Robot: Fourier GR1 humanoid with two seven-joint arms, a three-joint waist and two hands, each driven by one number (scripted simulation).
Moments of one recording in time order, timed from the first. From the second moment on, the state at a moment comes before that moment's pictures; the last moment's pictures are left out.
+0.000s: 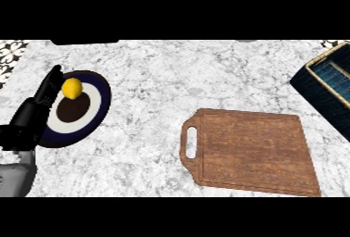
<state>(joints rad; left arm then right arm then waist) -0.18 0.39 0.02 -1.53 -0.02 0.01 -0.04 -0.35 -1.07 0.21 -1.13 0.38 0.16 0.05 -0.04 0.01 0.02</state>
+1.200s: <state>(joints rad) -0.22 0.37 -0.03 -1.54 -0.04 -0.02 -0.03 -0.64 -1.41 -0.26 -0.64 -0.13 0.64 -0.55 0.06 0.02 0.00</state>
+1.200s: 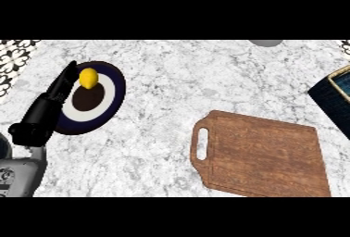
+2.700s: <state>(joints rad) -0.24 0.36 -0.01 -1.55 -0.06 -0.03 0.01 -0.89 -1.33 0.17 -0.71 0.30 0.60 -0.54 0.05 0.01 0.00</state>
